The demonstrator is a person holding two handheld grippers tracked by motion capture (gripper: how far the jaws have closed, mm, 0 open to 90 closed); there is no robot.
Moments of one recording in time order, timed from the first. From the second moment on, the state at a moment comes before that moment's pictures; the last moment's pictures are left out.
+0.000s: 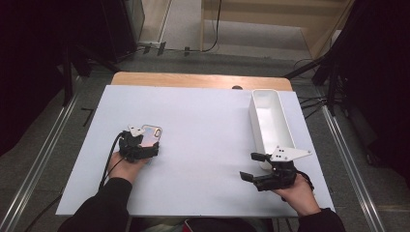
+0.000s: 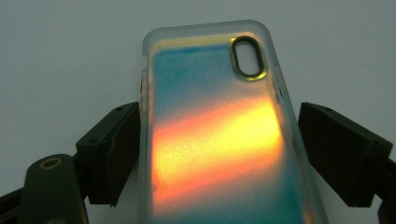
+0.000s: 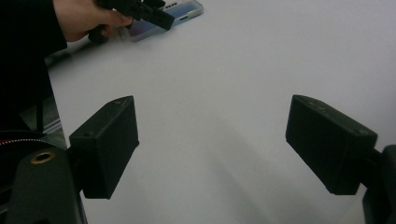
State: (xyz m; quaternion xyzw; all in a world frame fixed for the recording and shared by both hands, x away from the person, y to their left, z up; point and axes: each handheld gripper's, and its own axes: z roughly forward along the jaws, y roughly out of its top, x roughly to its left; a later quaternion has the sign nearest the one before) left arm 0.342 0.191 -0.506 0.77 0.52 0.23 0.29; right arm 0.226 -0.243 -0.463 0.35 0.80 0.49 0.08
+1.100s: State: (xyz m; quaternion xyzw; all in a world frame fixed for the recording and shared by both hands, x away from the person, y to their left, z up) left arm 0.350 0.206 -0.471 0.75 0.52 0.14 0.37; right arm 0.227 -0.244 -0.464 0.35 0.79 0.49 0.07
